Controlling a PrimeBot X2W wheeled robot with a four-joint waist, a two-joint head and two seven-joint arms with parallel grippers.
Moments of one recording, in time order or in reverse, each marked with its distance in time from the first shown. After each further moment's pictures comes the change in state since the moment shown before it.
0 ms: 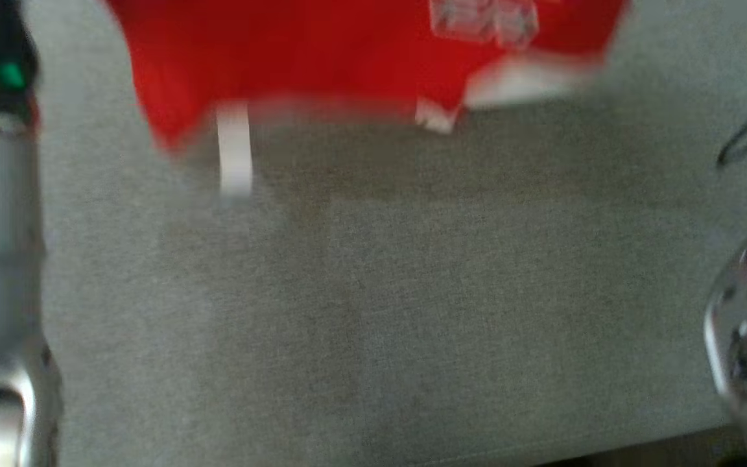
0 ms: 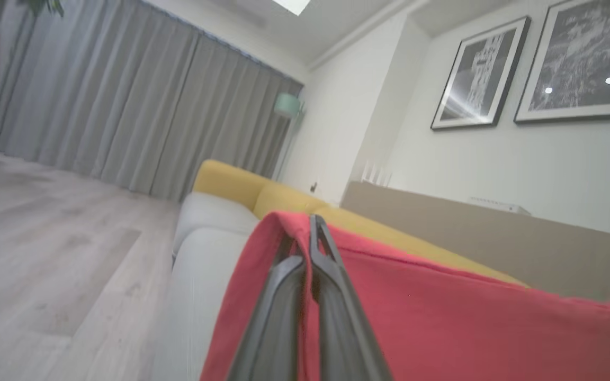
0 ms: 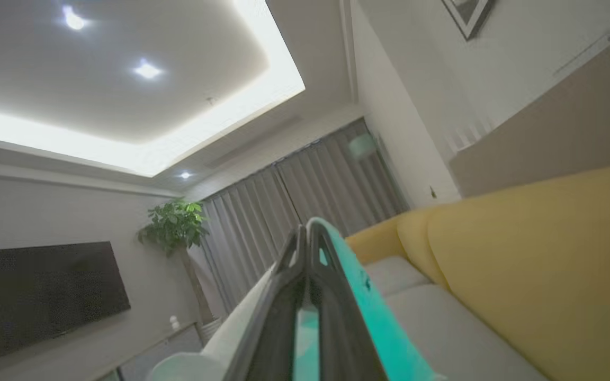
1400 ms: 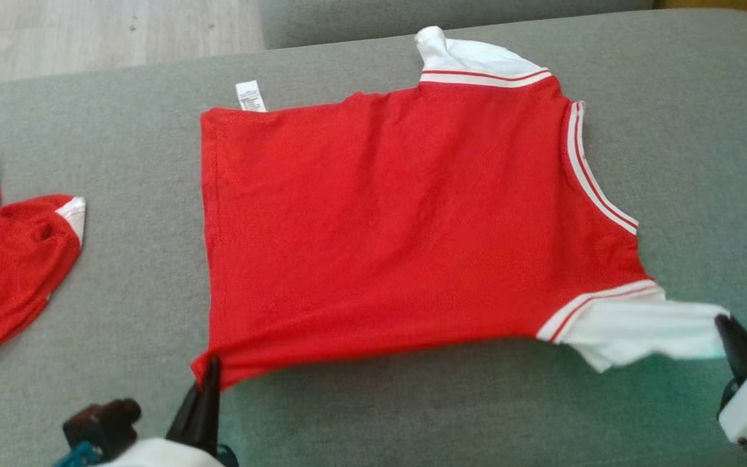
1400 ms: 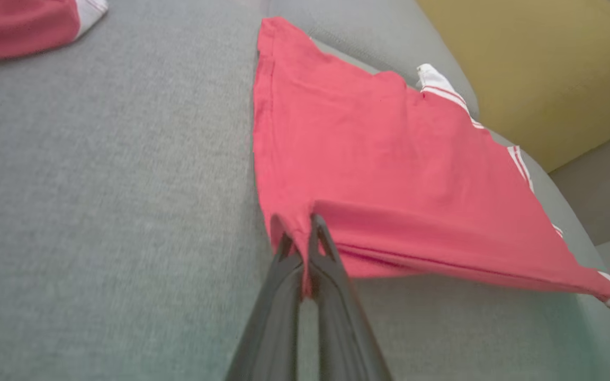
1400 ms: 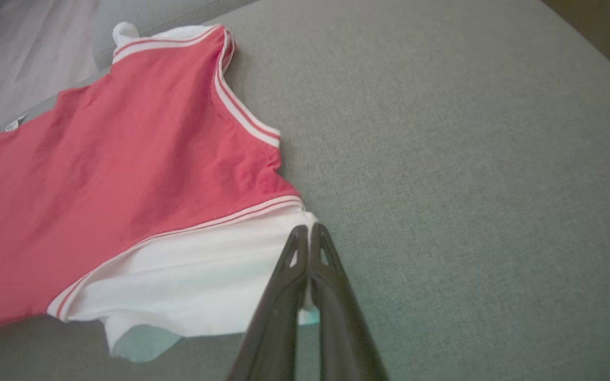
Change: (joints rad) left arm 1.168 0.077 -0.249 -0.289 -0.092 0.277 0.022; right arm 1.288 0.014 -0.192 -0.468 -0.181 0.000 0.671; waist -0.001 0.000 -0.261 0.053
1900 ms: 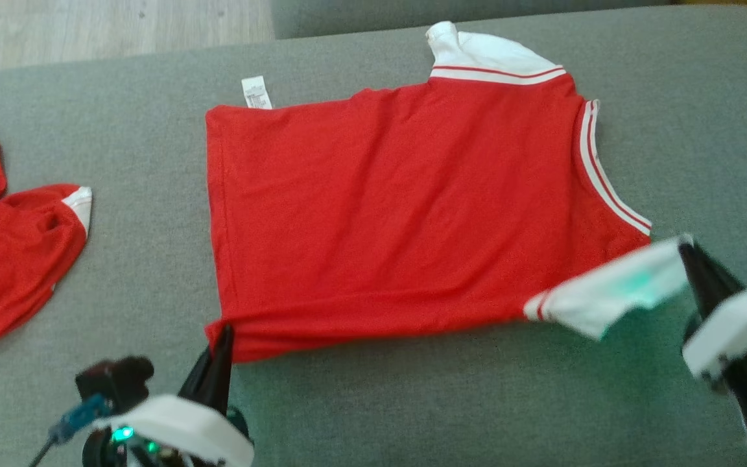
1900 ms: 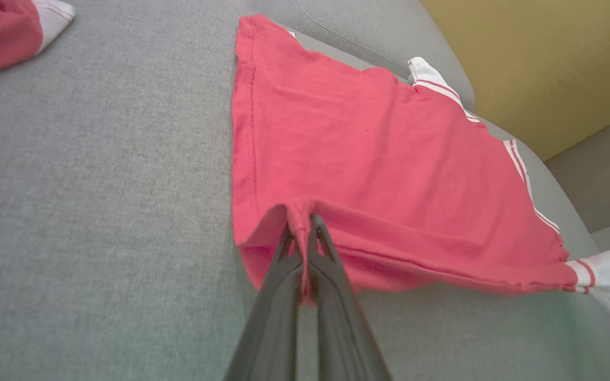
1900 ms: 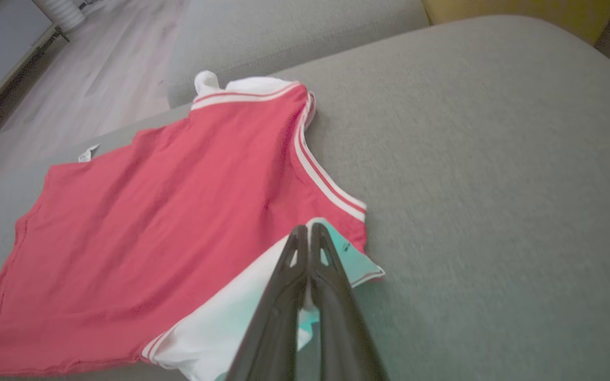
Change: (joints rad) left arm -0.086 0.012 -0.037 -0.012 0.005 0.016 0.087; right arm -0.140 0.001 0.100 0.011 -0.008 0.000 -0.025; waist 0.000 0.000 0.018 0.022
